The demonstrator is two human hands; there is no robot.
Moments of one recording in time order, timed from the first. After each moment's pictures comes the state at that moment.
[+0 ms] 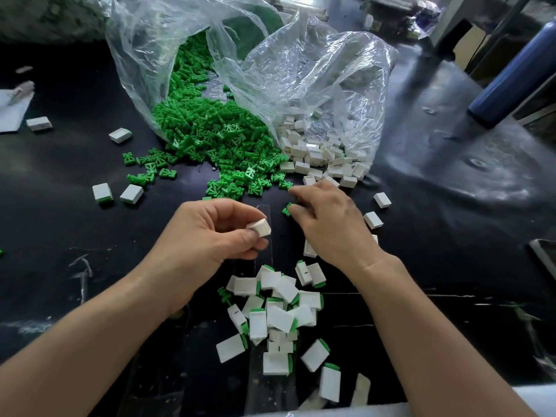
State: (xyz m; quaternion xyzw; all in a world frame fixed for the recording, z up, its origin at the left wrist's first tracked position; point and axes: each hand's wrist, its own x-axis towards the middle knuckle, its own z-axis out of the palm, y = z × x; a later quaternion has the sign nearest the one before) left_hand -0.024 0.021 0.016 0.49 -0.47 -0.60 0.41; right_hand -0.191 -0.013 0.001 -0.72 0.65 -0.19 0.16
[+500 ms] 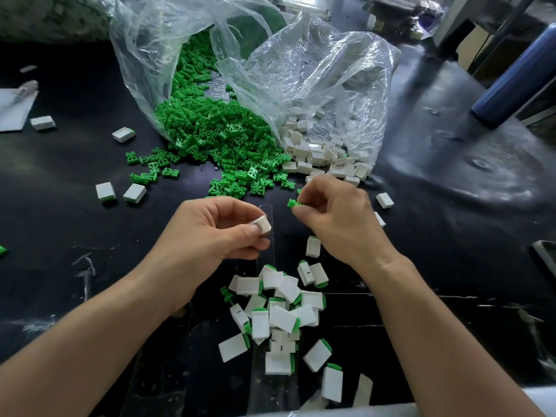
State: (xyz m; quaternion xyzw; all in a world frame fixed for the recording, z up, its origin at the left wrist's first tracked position) left_hand -0.024 0.021 0.017 0.49 -0.46 -0.61 0.42; right_hand -0.193 -0.008 0.013 -0.69 0.62 -0.29 0.22
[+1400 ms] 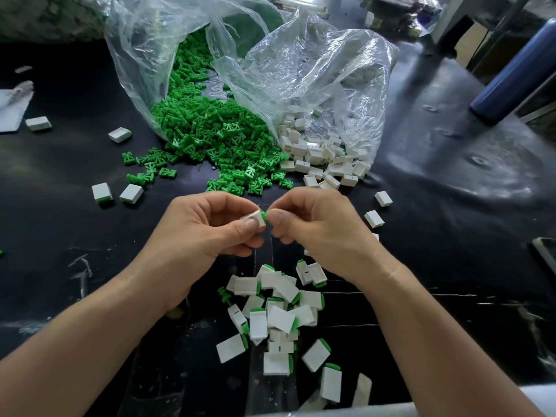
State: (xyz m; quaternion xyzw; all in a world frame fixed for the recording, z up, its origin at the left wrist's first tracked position) left_hand -0.022 0.019 0.017 0.49 -0.47 -0.60 0.43; right_hand -0.179 0.006 0.024 -0.69 0.54 -0.29 0.38
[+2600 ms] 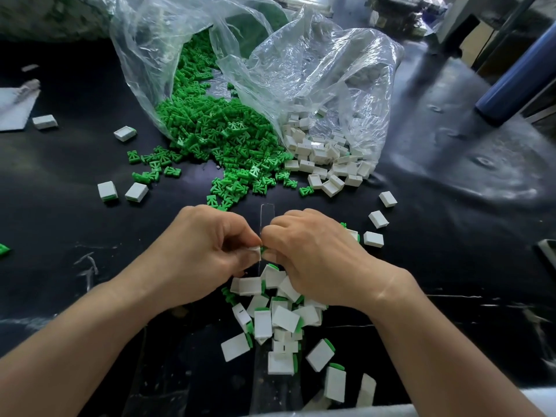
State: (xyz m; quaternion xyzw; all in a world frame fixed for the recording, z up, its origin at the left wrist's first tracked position) left_hand -0.006 0.021 0.014 0.51 -0.73 -0.37 0.27; right_hand -0.171 0.017 0.025 -0.91 0.41 -0.01 0.09
